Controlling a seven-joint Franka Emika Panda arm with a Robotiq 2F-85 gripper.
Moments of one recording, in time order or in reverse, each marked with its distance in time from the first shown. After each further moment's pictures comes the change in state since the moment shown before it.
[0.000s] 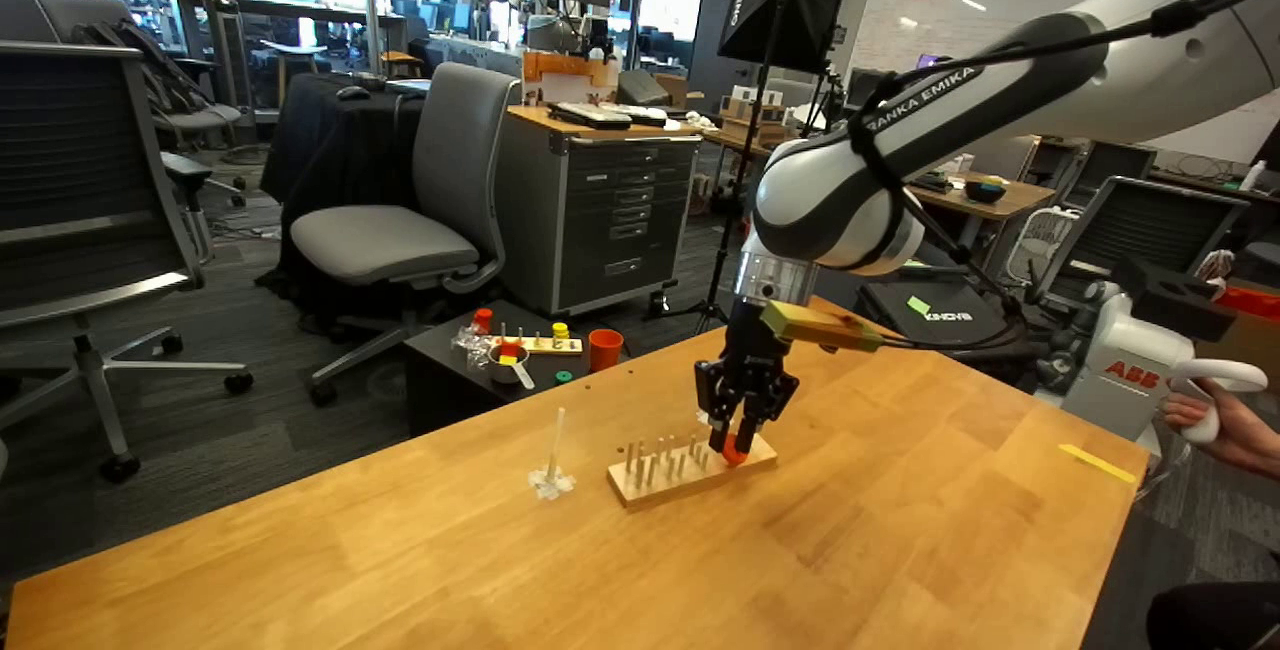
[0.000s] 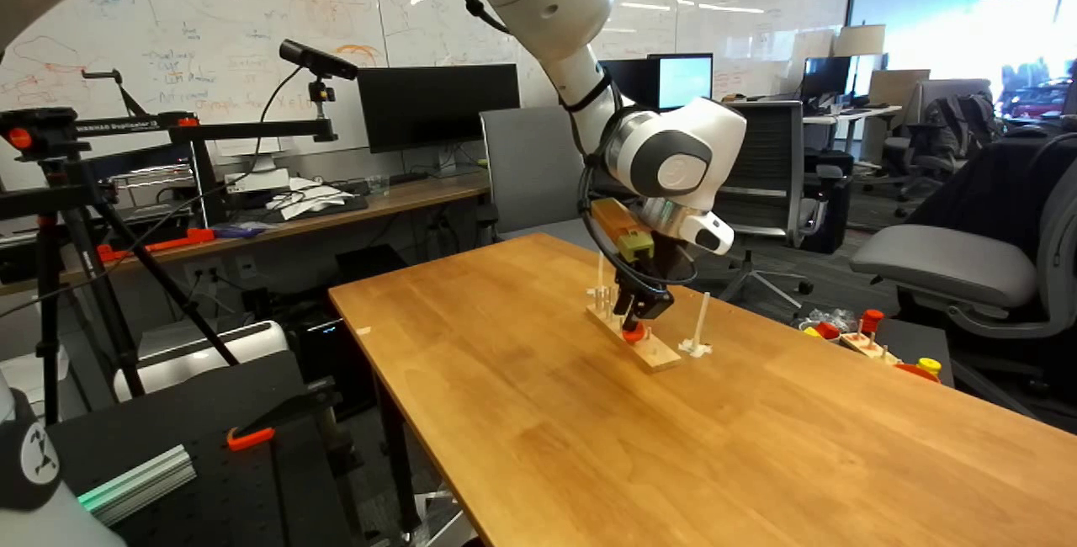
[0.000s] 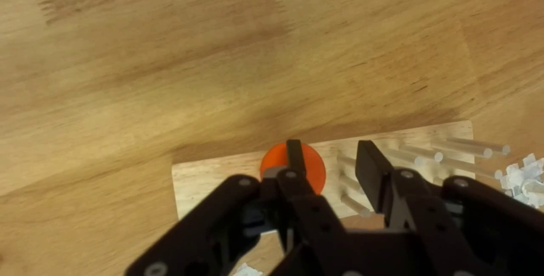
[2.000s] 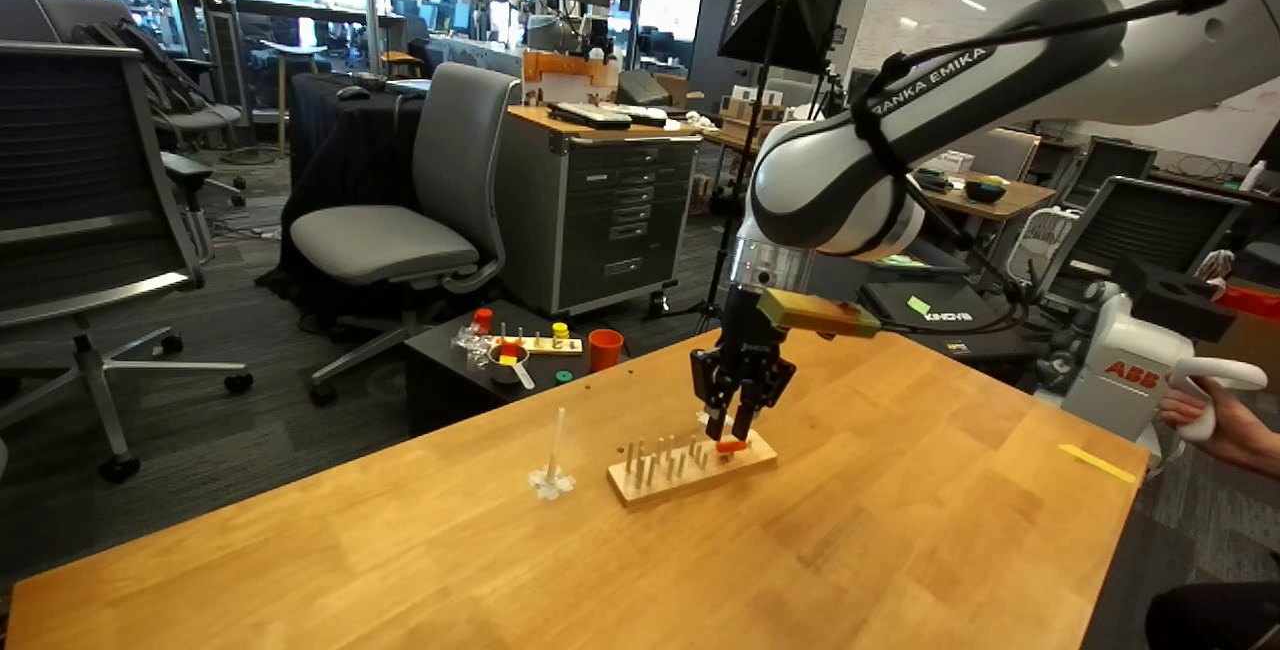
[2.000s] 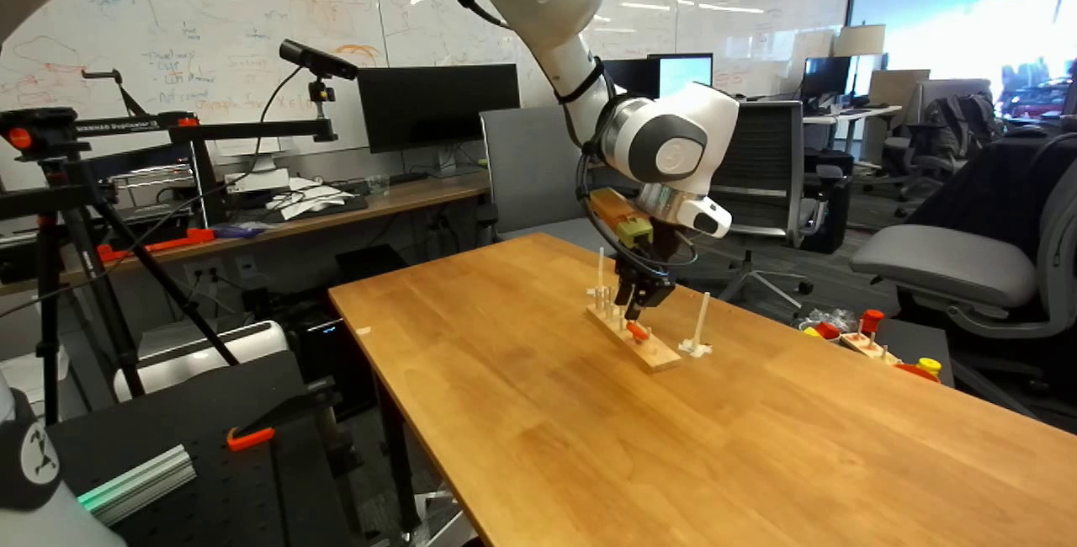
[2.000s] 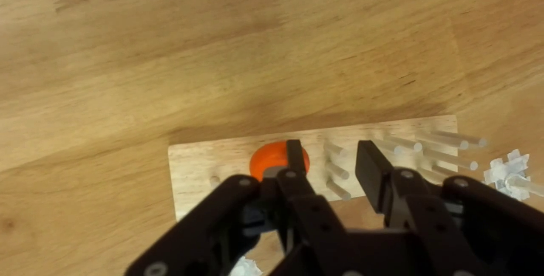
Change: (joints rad) arm 0.015 -0.027 -0.001 -0.003 -0.042 0.001 0.022
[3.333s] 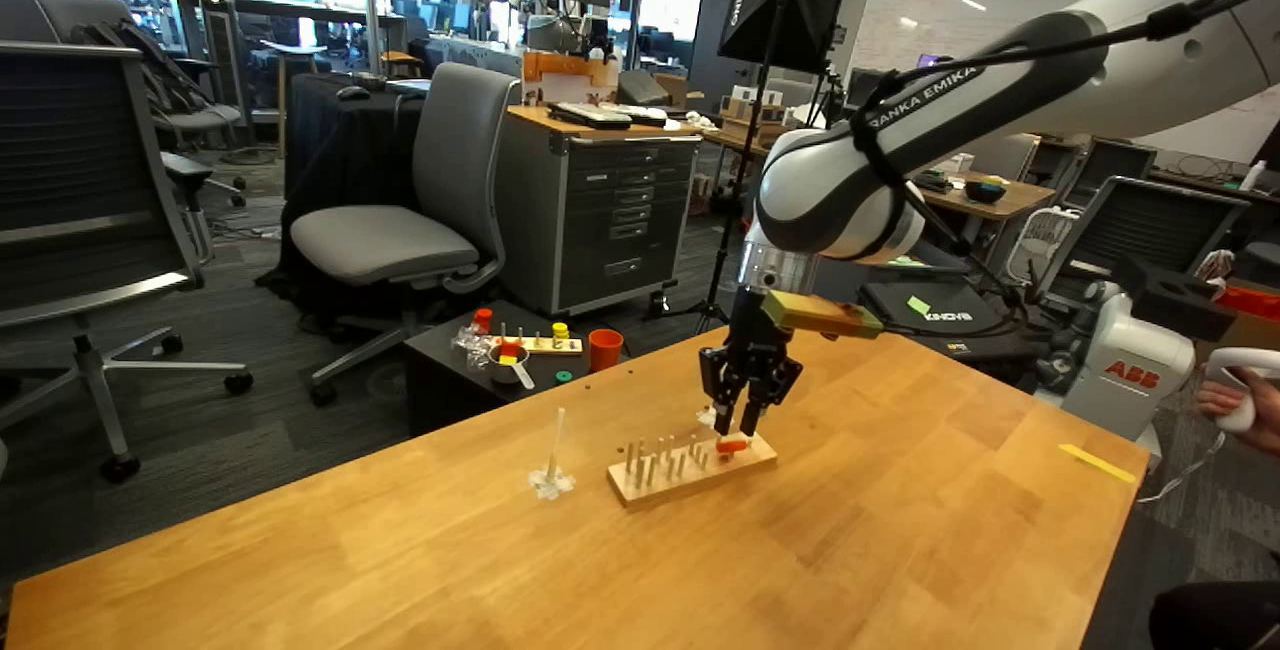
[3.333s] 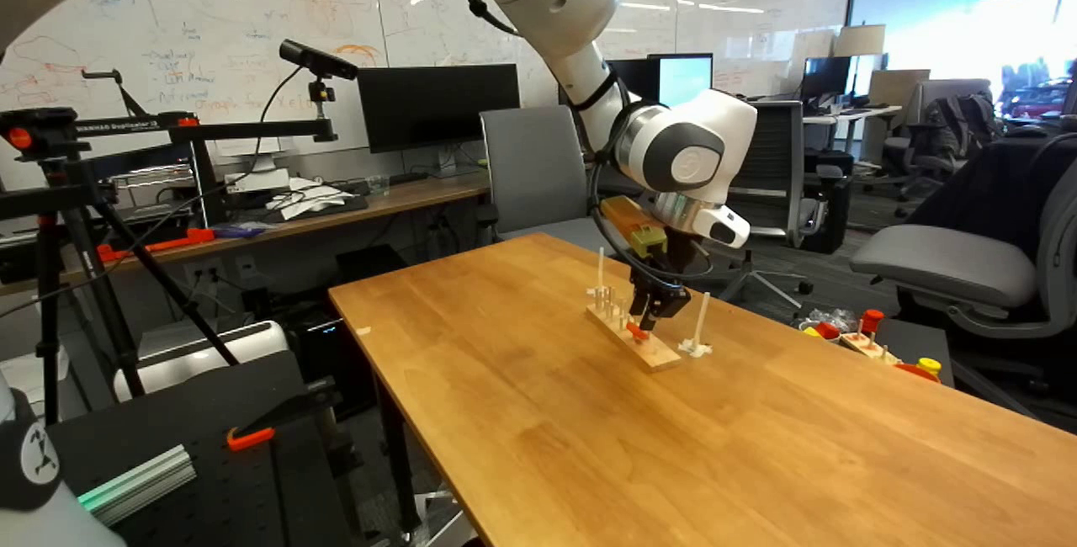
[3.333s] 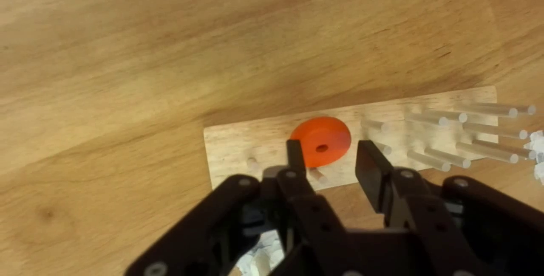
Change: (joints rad) arm -0.018 0.028 -0.020 0.030 0.000 -0.001 0.018
